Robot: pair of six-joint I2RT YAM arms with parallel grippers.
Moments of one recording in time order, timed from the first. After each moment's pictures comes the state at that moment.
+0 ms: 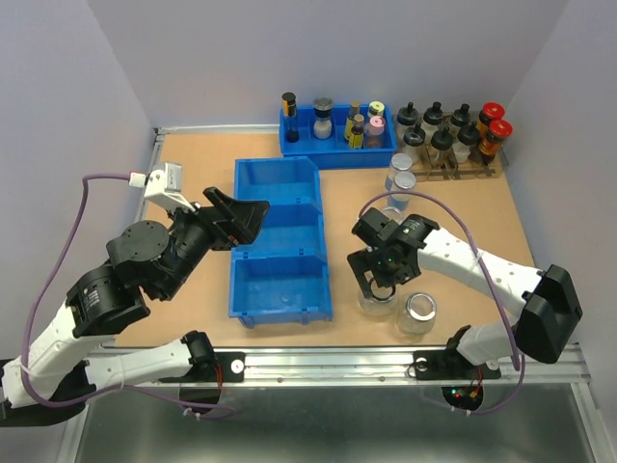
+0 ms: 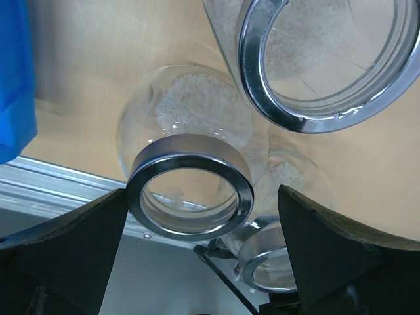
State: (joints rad) left arm -1.07 0.75 1.32 -0.67 -0.60 -0.71; right arm 0.82 1.39 1.12 -1.10 0.12 0.43
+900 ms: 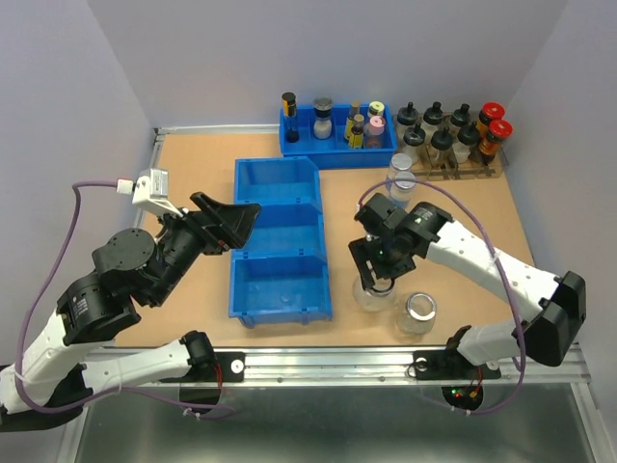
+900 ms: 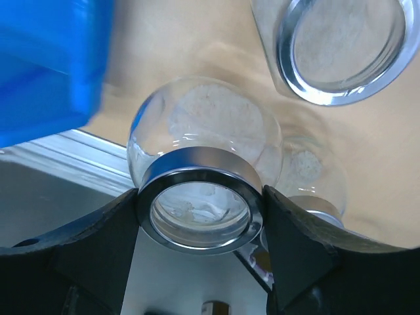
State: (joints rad) left arm -1.07 0.70 1.29 -0.67 -0.59 -0.72; right arm 0.82 1.36 1.23 -1.17 0.04 0.44
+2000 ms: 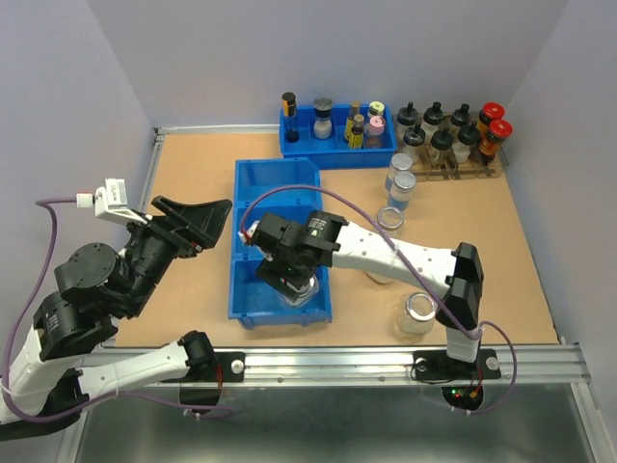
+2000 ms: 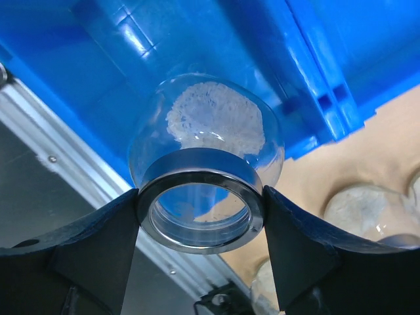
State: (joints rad) left arm -1.07 0.60 1.30 -0.68 -0.68 -0.74; right arm 1.19 1.89 1.89 -1.18 0.07 0.18
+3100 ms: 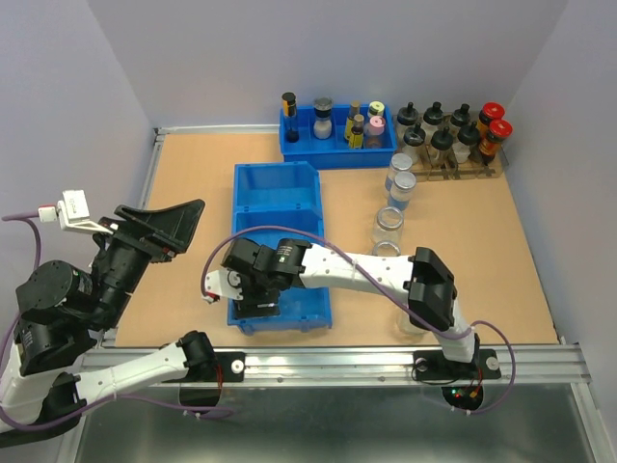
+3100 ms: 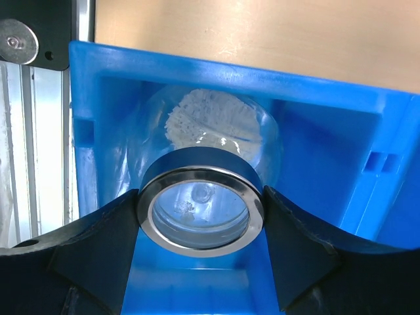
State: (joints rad) left arm -1.07 0.51 1.30 -0.64 -0.71 -0.70; right arm 1.28 2.06 1.86 -0.84 -0.12 -0.49
